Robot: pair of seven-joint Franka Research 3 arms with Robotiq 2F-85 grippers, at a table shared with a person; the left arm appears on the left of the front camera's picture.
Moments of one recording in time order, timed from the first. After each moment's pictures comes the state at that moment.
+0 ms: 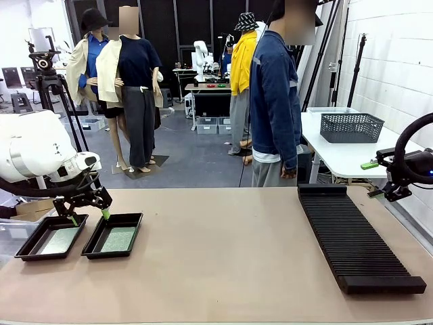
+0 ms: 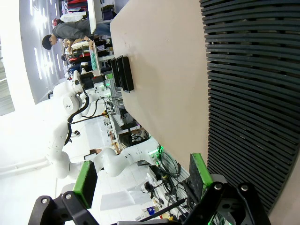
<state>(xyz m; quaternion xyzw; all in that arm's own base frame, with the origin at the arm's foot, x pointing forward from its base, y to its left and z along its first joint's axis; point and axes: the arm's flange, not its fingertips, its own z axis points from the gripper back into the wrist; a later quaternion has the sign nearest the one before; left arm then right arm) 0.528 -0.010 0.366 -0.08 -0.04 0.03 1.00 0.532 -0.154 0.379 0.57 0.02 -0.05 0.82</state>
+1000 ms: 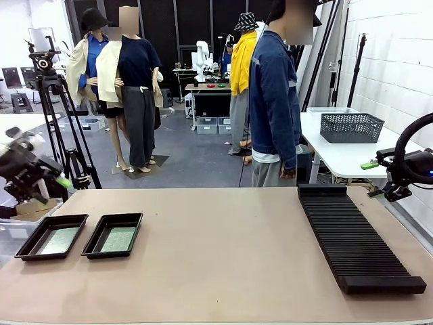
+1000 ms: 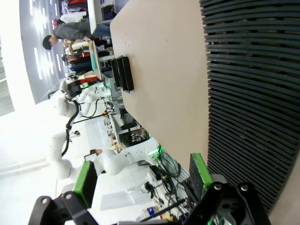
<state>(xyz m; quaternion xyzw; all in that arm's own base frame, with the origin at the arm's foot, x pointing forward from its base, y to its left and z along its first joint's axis) 0.485 0.132 0.451 -0.34 -0.11 0.04 0.93 0.532 -0.154 0.378 0.57 0.02 -0.05 0.82</state>
